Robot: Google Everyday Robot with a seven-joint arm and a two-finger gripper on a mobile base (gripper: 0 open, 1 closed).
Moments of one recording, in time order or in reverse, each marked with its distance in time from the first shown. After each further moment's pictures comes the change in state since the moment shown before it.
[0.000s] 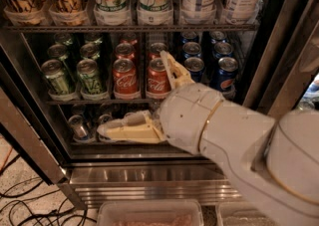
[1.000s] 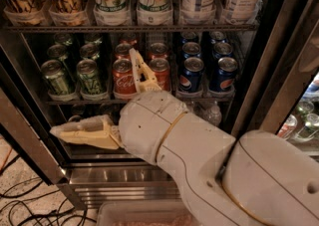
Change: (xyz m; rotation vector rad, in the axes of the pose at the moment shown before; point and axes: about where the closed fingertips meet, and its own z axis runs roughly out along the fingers) arm -0.037 0.041 0.030 0.035 -0.136 0.025
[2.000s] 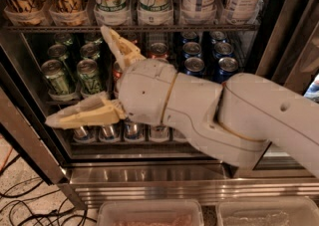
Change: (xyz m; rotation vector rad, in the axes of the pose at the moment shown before) arm -0.023 -0.001 0.029 -0.301 -0.172 -0.027
